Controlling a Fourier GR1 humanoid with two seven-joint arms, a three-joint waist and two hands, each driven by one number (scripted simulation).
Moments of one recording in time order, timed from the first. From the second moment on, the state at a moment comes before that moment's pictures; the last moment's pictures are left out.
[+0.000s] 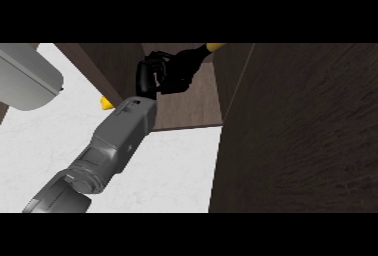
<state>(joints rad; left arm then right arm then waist) -1.14 0.03 -0.21 -0.06 0.53 0.58 -0.72 -0.60 -0.19 -0.02 -2.40 -0.20 -0.08 0.93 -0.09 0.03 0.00</state>
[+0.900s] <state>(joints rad) -1.05 0.01 -0.10 -0.08 0.63 0.40 -0.72 -0.63 -0.18 -0.01 -2.40 -0.20 -0.08 0.93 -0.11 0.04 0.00</state>
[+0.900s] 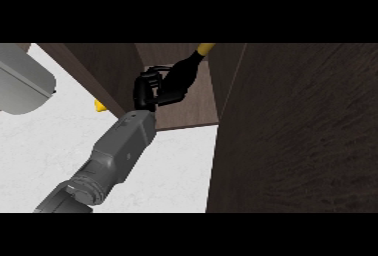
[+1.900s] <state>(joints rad) -0.91 0.02 -0.12 -0.13 0.73 0.29 -0.80 -0.62 -0.15 0.02 -2.39 -0.22 -0.07 0.90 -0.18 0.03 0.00</state>
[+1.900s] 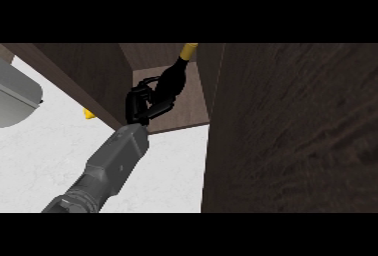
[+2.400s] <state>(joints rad) -0.92 0.02 -0.17 -0.14 0.77 0.34 -0.80 -0.63 -0.14 0.02 -2.38 -0.24 -0.06 0.90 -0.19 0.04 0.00</state>
